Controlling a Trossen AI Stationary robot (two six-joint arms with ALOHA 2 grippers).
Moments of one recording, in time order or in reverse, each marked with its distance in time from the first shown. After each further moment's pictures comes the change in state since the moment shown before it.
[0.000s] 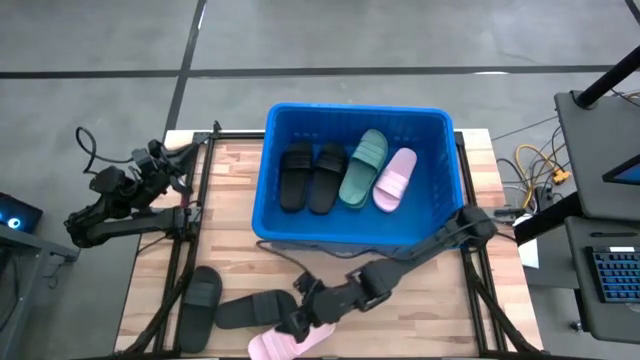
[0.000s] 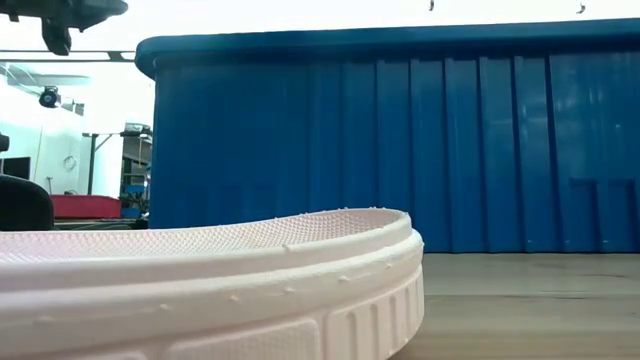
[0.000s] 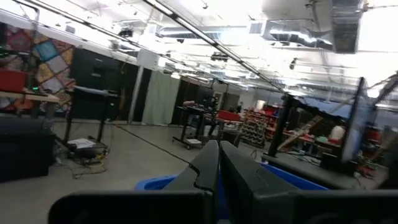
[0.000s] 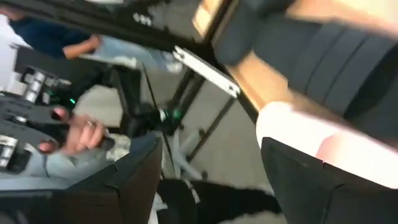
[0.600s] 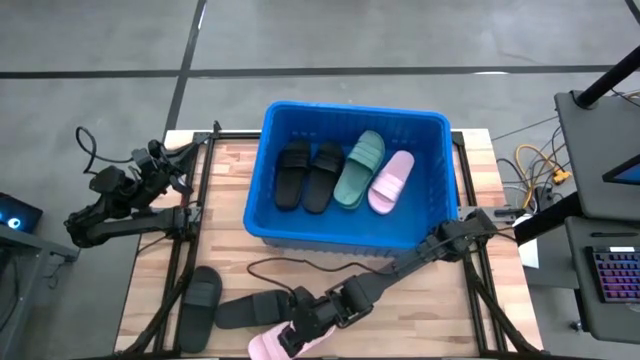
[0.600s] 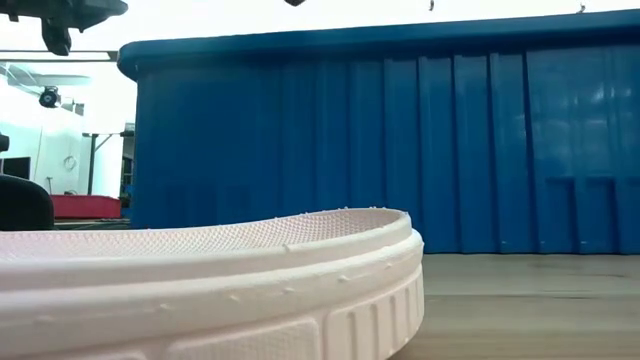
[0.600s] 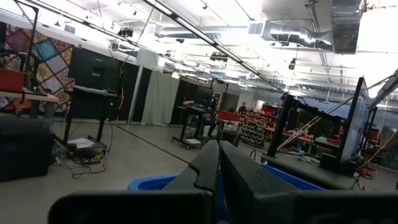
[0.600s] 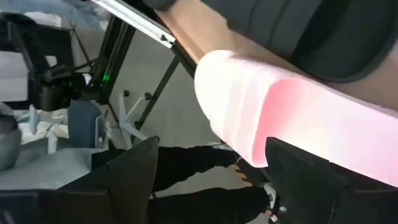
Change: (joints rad) left arm 0.000 0.000 0.001 -0.001 0.002 -0.002; right arm 0.012 0.213 0.307 -0.381 -0.099 0.038
